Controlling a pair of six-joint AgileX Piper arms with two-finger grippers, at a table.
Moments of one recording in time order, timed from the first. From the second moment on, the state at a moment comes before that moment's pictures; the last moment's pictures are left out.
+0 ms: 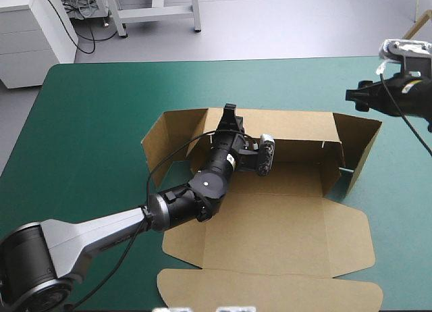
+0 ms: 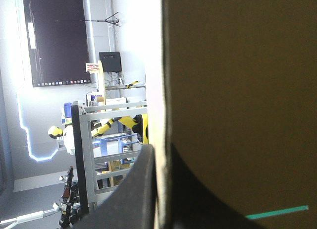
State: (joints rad) left arm -1.02 1.70 -1.22 1.55 0.63 -0.33; right arm -0.07 1.36 -1.53 0.09 0.97 -0.02
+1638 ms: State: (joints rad) left arm -1.02 1.70 -1.22 1.53 0.66 -0.41; right arm -0.07 1.20 -1.05 0.28 0.93 -0.34
